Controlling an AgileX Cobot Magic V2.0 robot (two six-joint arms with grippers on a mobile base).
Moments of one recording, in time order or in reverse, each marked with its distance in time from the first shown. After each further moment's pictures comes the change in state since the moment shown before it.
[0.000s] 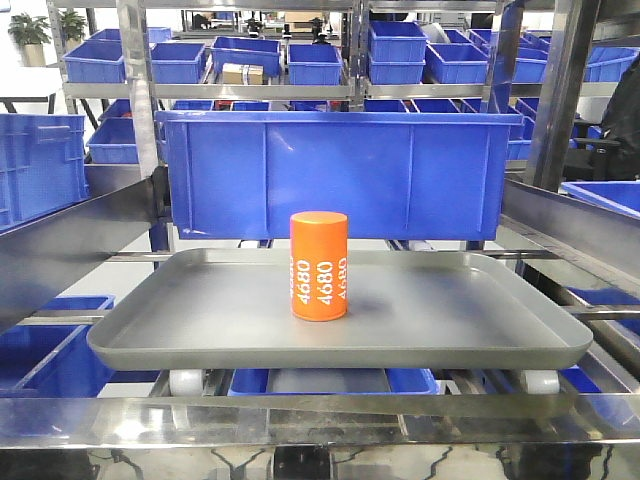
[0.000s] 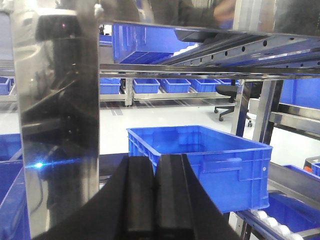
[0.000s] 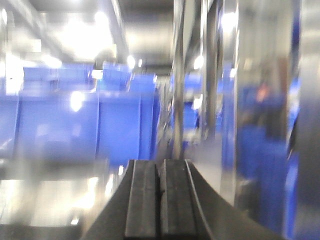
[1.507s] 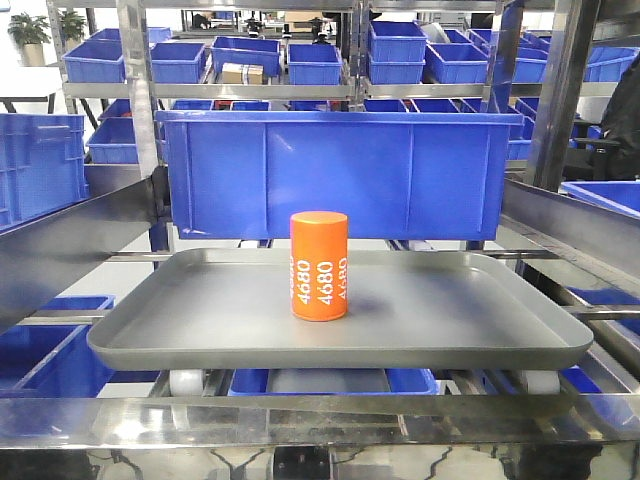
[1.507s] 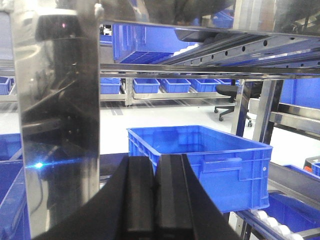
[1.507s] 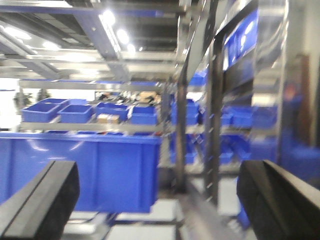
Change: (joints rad) left arm 0.000 0.000 0.000 0.000 0.000 0.000; right arm 0.000 0.474 -0.513 0.158 0.152 -0.113
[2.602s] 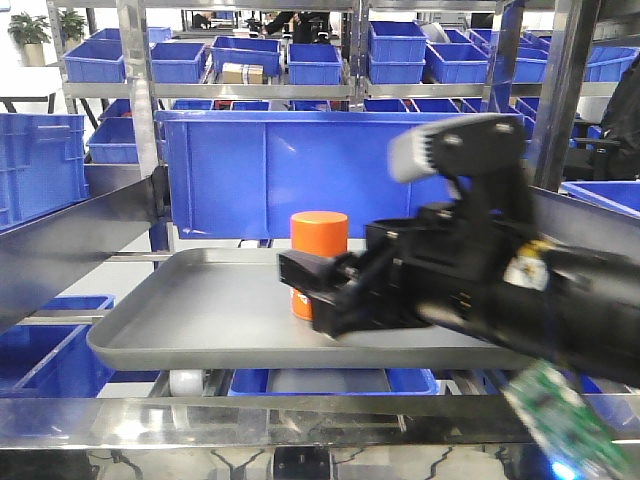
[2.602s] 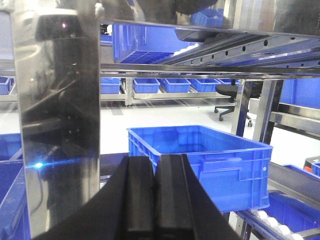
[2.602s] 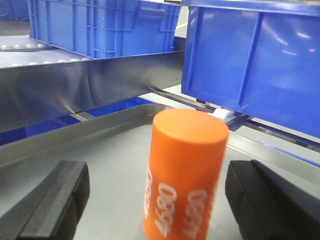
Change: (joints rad) left arm 0.000 0.000 0.000 0.000 0.000 0.000; right arm 0.611 0.749 -0.360 0.310 0.041 -0.284
